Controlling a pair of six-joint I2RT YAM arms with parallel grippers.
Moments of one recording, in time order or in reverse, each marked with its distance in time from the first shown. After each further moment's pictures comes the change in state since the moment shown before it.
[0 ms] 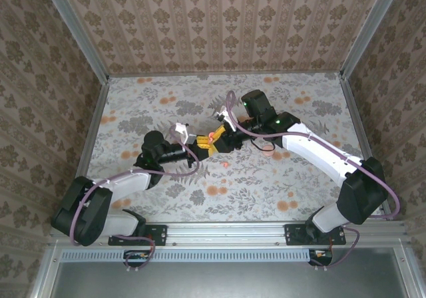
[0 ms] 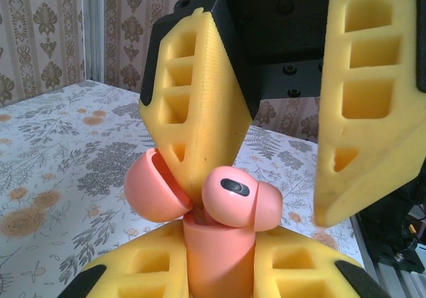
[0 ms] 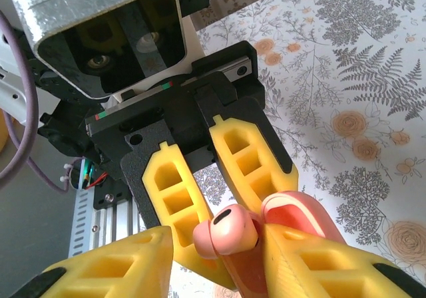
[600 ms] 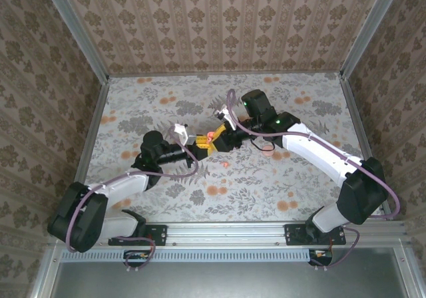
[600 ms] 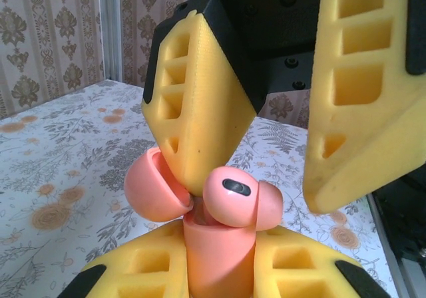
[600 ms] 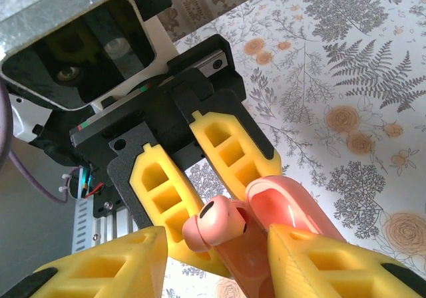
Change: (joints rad) left arm 0.000 -0.055 0.000 -0.096 -0.053 0.082; right arm -0.001 -0.002 0.000 0.014 0.027 0.060
